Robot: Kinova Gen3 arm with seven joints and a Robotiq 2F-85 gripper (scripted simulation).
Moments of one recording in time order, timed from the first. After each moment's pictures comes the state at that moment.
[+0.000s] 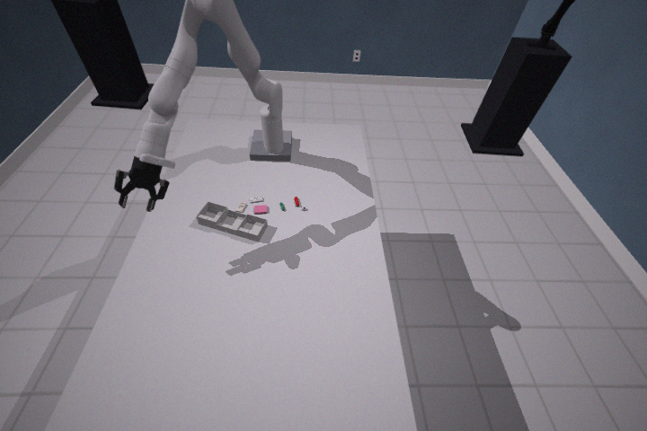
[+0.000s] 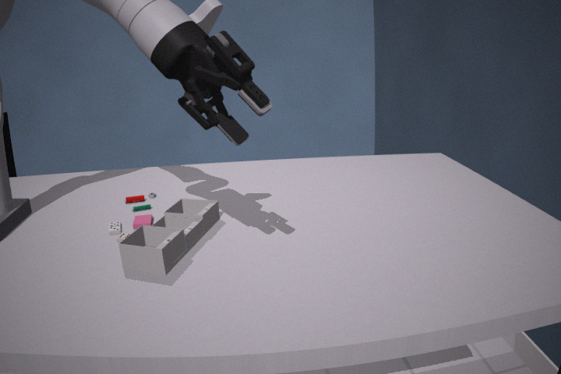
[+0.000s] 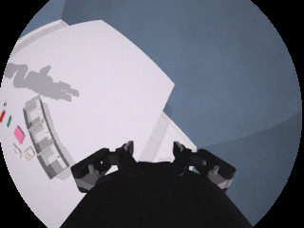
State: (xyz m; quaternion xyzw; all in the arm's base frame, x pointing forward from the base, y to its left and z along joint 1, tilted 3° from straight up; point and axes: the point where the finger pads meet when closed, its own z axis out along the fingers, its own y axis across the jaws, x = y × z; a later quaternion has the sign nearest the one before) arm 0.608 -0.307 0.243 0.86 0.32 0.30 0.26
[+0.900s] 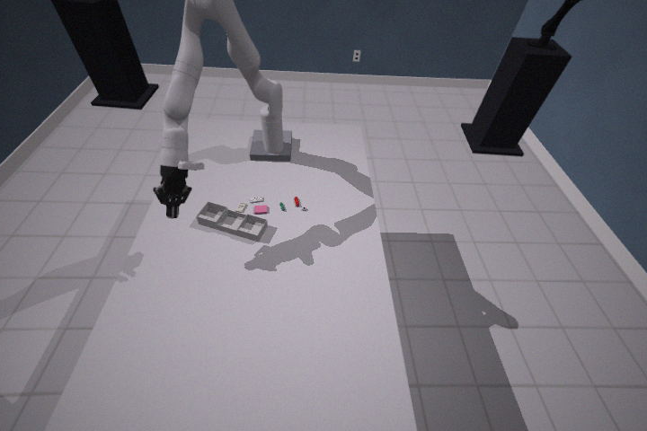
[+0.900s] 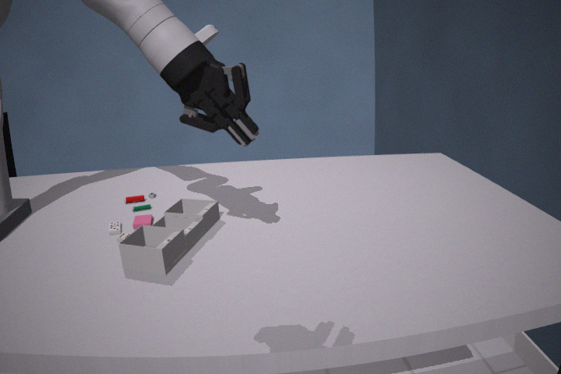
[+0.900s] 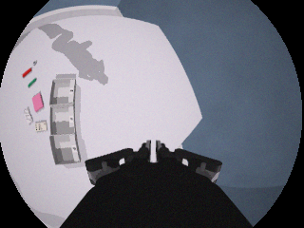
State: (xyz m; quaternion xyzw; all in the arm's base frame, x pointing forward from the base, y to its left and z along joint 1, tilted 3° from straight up) arm 0.600 -0.214 0.212 0.77 0.53 0.27 0.22
